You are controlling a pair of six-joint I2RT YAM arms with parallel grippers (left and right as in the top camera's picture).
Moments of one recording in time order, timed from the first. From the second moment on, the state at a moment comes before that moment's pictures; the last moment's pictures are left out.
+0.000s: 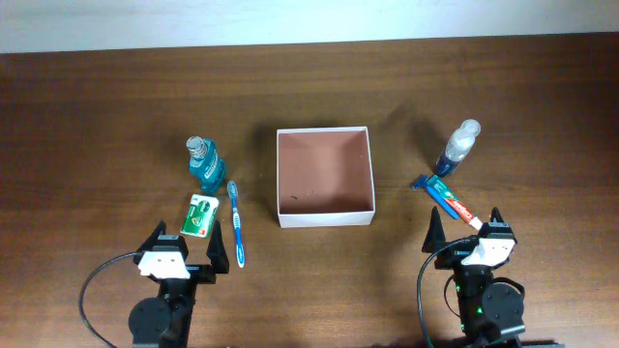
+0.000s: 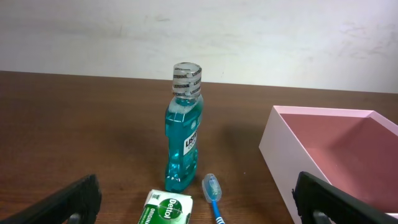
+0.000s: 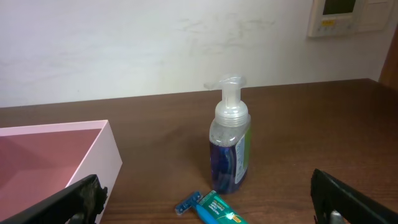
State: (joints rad) left arm -0.05 0.02 0.03 -0.11 0.02 -0.10; right arm 0.17 0.02 0.01 -0.06 0.22 0.08
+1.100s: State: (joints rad) left arm -0.05 0.02 0.03 -0.11 0.02 -0.10; right arm 0.16 0.68 0.82 -0.45 0.35 0.08
